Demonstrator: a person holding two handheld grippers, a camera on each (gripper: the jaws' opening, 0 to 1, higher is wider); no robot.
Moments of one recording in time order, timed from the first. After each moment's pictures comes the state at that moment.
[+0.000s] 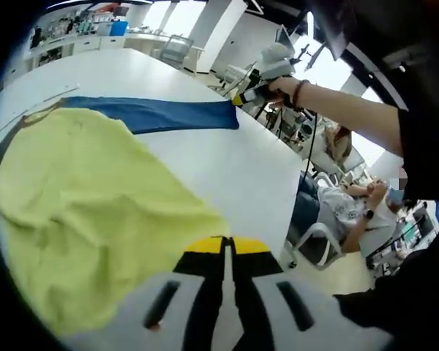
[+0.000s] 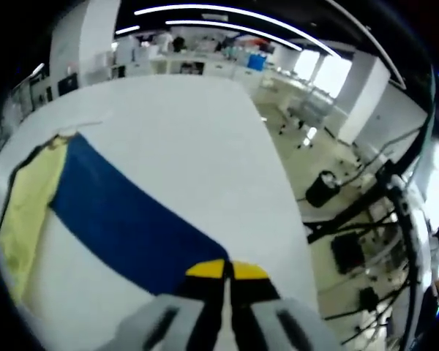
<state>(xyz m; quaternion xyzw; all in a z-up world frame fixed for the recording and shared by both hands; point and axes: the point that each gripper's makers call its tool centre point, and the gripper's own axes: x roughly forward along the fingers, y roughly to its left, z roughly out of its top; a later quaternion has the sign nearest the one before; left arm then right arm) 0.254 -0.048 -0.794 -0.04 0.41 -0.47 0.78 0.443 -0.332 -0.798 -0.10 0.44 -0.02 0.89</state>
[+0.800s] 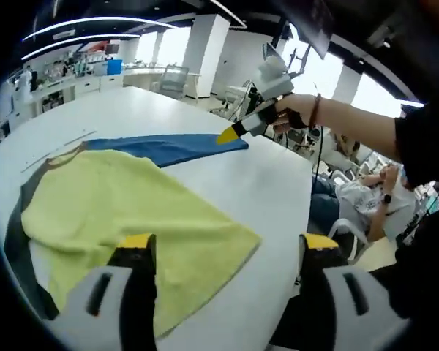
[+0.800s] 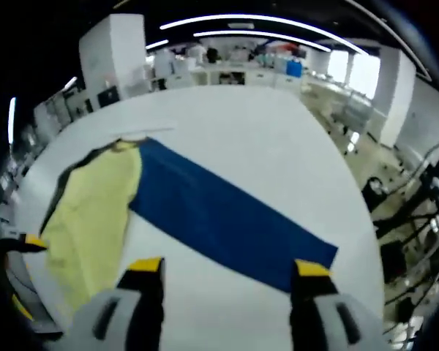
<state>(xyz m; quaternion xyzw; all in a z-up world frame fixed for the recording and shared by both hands) 0.272 0.004 -0.765 0.03 0.32 -0.46 0.83 0.413 -0.209 -0.793 -0.03 0.42 0.13 0.90</state>
